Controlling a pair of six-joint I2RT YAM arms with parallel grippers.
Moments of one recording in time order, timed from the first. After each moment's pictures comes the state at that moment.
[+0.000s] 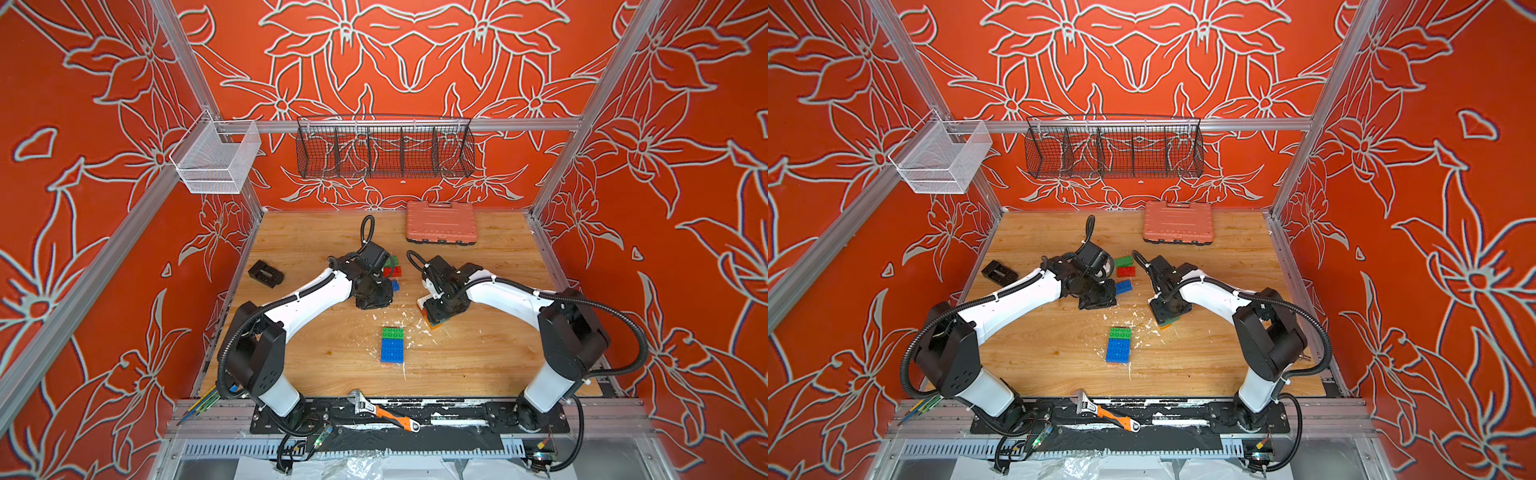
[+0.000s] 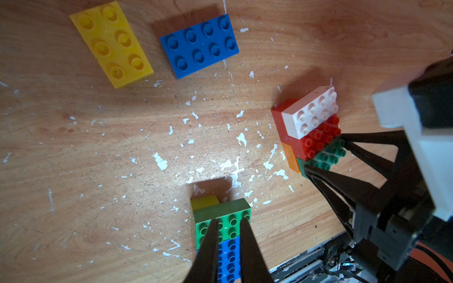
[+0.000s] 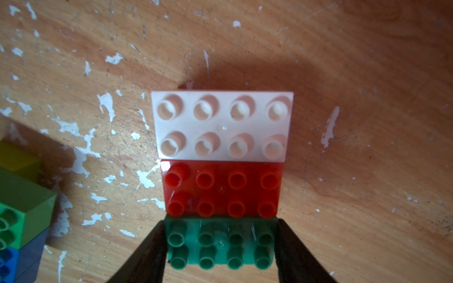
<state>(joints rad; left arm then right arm) -0.56 1.60 1.23 -0.79 0.23 -0.68 0.63 1.70 1.15 -0.84 0.02 0.23</state>
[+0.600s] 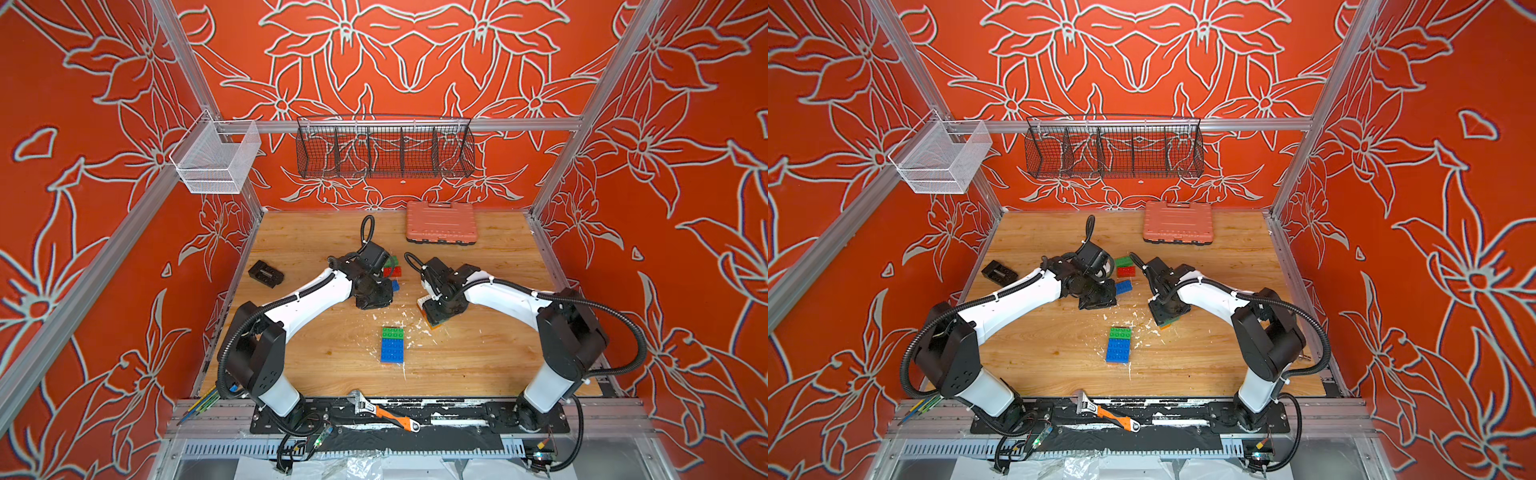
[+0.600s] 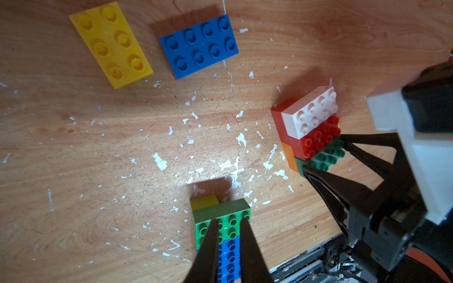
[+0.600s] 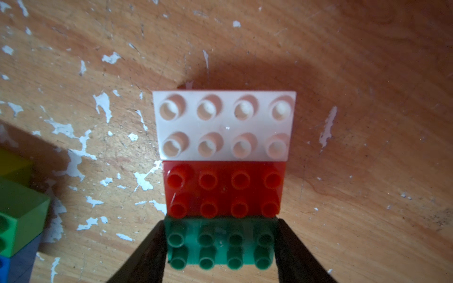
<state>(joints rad) -0.56 1.60 1.23 -0.79 0.23 -0.68 0.66 1.71 1.15 -0.84 0.07 0.24</state>
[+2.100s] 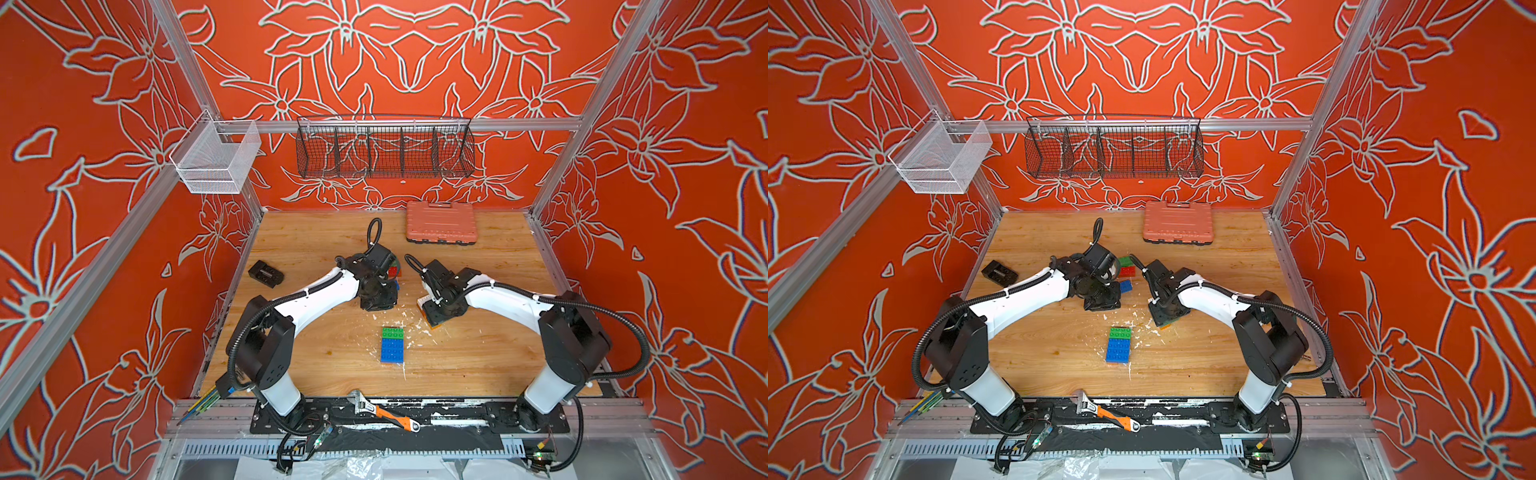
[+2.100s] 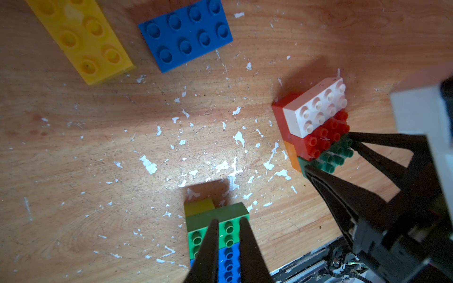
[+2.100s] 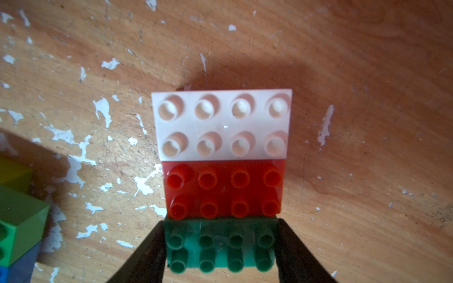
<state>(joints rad) -0.59 1.66 1.25 -0.78 0.23 -0.68 0.66 1.71 1.09 -0.79 0.06 0.28</state>
